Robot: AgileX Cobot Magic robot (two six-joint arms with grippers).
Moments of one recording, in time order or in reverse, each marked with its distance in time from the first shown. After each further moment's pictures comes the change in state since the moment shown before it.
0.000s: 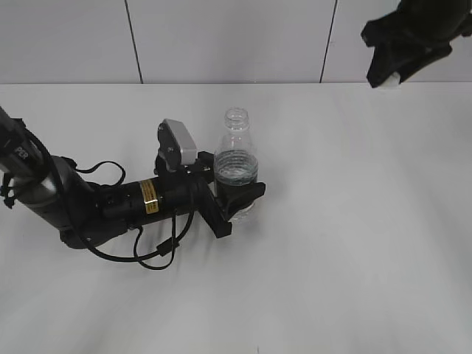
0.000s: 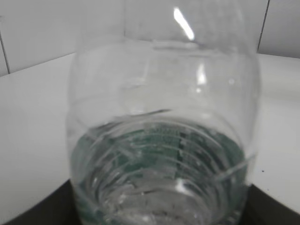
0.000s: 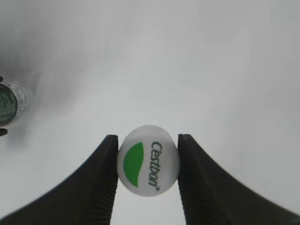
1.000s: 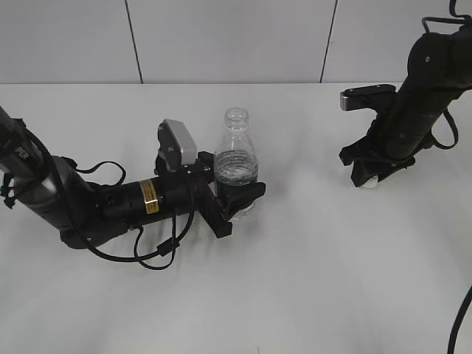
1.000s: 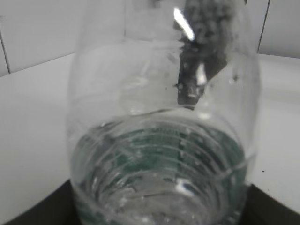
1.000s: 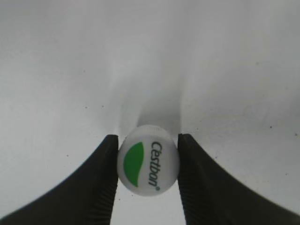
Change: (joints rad) left arm -0.001 0.000 0.000 -0.003 0.000 0.001; right arm -0.021 0.197 0.366 -0.020 -0.438 -0.033
